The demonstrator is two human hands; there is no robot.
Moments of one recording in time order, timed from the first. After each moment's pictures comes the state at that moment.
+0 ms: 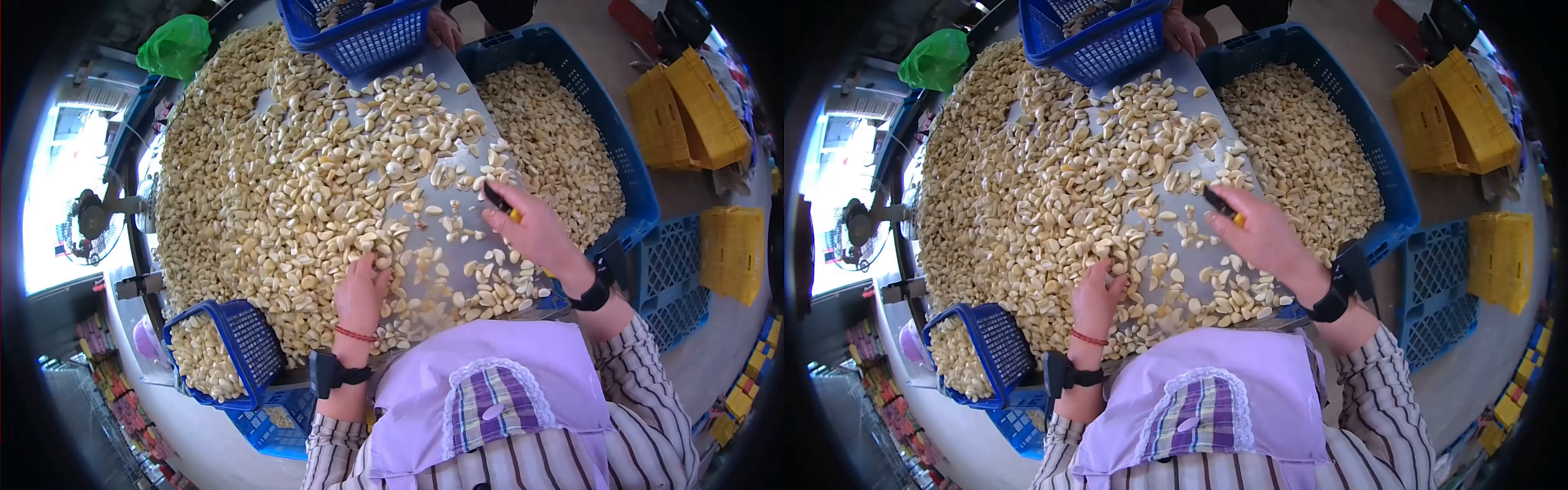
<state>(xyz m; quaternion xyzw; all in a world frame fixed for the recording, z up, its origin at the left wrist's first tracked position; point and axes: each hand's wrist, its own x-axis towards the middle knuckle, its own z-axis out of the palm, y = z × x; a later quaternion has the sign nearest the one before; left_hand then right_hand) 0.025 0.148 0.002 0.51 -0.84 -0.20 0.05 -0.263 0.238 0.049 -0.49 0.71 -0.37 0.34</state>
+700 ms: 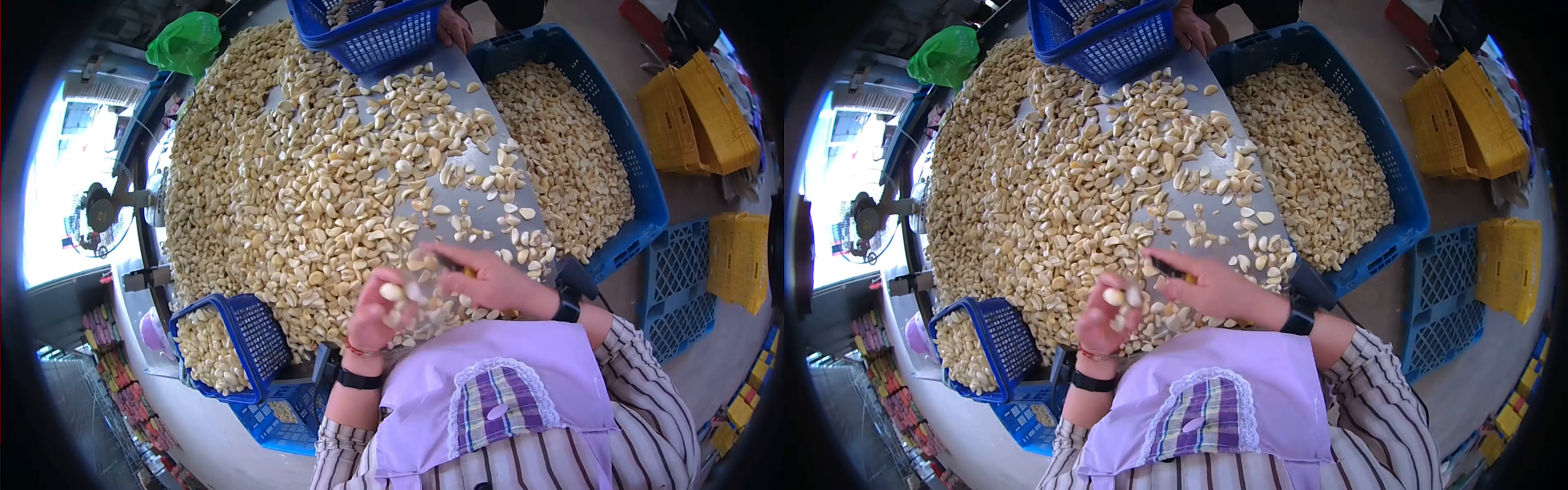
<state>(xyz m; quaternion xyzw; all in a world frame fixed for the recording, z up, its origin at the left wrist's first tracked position) 0.017 0.173 0.038 0.25 -0.27 -0.89 0.26 -0.193 0.241 0.044 -0.49 0.49 -0.39 0.61</state>
